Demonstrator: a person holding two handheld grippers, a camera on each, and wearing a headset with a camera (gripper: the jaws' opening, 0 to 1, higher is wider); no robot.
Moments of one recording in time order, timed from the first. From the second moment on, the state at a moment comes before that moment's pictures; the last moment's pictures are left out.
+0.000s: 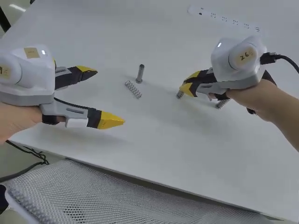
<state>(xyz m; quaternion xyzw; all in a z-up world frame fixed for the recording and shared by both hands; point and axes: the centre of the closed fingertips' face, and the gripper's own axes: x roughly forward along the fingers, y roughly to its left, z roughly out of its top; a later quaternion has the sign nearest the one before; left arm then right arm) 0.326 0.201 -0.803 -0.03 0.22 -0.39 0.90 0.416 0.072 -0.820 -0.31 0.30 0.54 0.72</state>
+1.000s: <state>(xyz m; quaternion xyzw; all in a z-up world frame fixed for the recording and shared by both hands) 0.329 0.190 -0.785 -0.01 0.22 -0.40 0.89 0.397 0.046 -0.766 -0.15 0.27 0.50 0.81</state>
